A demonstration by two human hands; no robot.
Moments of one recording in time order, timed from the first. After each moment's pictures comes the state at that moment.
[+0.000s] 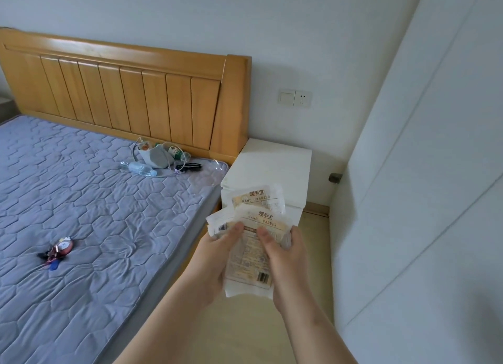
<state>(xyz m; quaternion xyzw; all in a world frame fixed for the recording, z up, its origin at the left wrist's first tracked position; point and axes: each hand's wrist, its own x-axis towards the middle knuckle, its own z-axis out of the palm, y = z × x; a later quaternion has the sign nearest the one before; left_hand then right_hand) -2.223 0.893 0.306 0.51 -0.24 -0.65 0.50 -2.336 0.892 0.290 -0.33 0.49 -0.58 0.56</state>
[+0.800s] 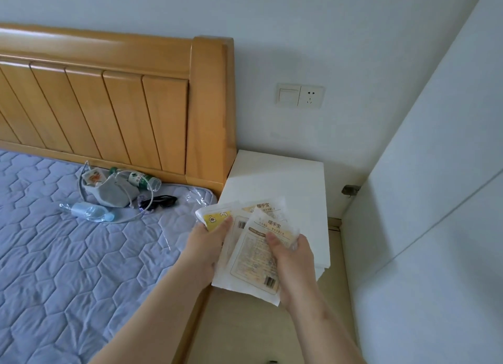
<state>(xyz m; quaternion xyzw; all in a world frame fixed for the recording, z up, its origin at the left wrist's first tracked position) -2.186 0.492 0.256 0.61 -0.23 -0.61 0.44 -2.322 0.522 0.242 -0.22 0.58 -0.52 0.59</state>
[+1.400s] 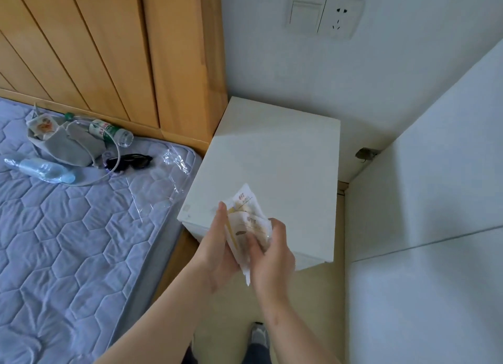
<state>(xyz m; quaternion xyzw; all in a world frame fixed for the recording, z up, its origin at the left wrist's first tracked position) -2.240 0.404 0.136 0.47 -0.07 -0.79 0.38 -2.335 0.436 0.131 -0.47 0.72 -0.34 0.38</state>
